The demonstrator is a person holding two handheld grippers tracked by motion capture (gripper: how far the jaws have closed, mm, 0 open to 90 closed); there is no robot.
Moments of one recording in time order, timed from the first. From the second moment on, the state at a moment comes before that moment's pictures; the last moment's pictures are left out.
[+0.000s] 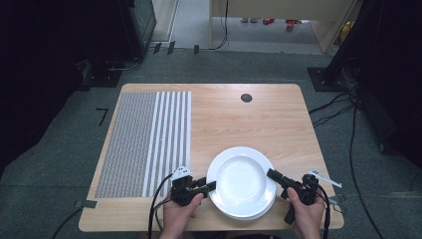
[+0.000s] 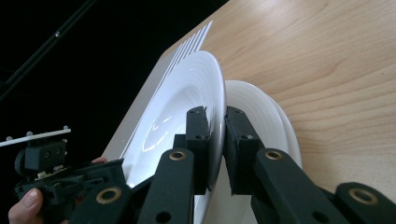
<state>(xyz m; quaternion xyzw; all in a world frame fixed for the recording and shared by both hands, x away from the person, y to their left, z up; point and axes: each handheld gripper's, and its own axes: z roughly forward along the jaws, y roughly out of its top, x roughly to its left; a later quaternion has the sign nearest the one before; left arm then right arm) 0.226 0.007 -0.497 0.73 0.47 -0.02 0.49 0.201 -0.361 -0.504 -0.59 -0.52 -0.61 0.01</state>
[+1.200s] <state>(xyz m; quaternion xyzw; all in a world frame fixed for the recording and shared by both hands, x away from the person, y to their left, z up) 0.237 0.047 -0.481 0.66 0.52 -0.04 0.54 0.215 -0.319 -0.500 -0.60 -0.49 -0.63 0.00</state>
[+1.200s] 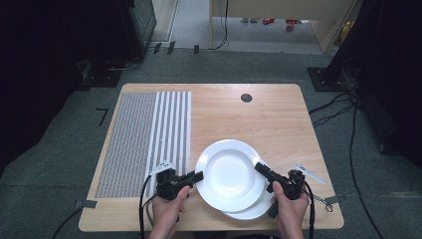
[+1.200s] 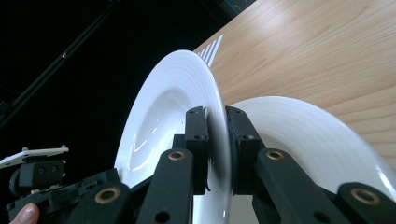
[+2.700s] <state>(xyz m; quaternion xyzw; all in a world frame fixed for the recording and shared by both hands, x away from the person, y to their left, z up) 0.270 0.192 -0.438 0.57 0.59 0.02 0.57 0.314 -0.174 -0.460 -0.57 -0.53 -0.62 0.09</state>
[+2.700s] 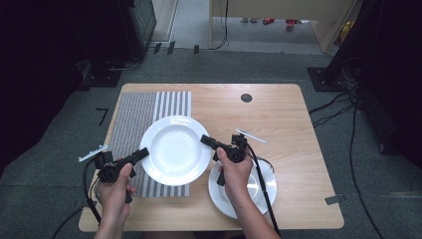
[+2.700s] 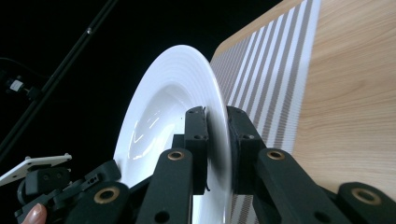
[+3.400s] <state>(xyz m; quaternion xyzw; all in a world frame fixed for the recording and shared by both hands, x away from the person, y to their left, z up) 0.337 0.253 -0.435 0.54 0.63 0.02 0.56 0.371 -0.105 -0.456 -0.59 -0.53 -0.60 0.10</state>
